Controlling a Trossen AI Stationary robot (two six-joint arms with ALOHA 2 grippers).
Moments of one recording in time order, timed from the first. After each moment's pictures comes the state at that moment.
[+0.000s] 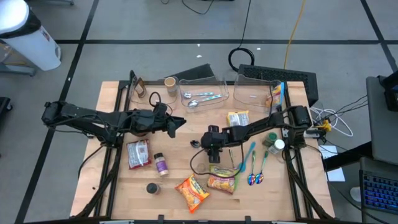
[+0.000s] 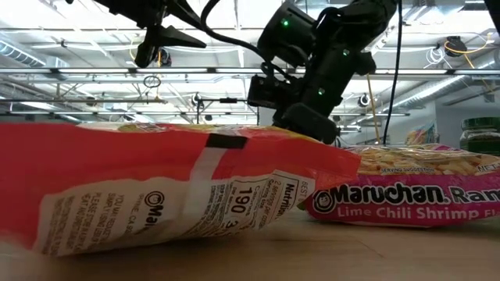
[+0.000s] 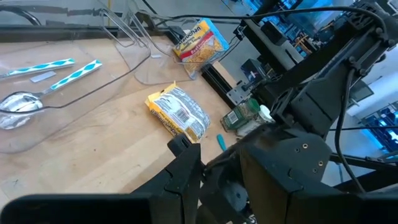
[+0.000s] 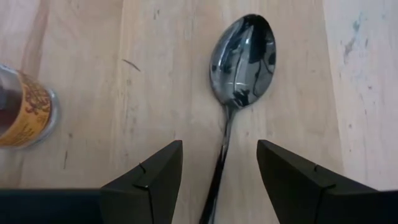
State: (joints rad) left arm -0.07 1.11 0.77 0.03 -0.34 -0.84; right arm 0.08 1.90 1.10 -0.16 0.08 0.04
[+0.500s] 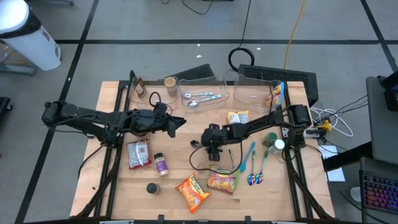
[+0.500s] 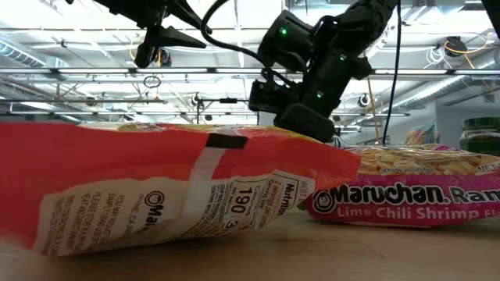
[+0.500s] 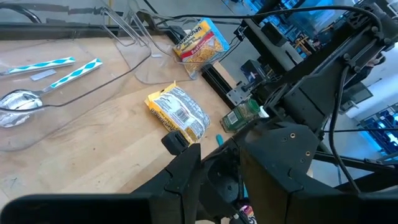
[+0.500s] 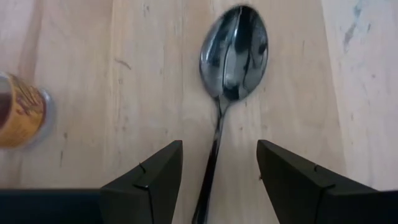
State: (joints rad) left arm -0.07 1.11 0.77 0.03 -0.34 -0.85; right arm 0.05 1.90 1.09 -0.16 0.02 0.07
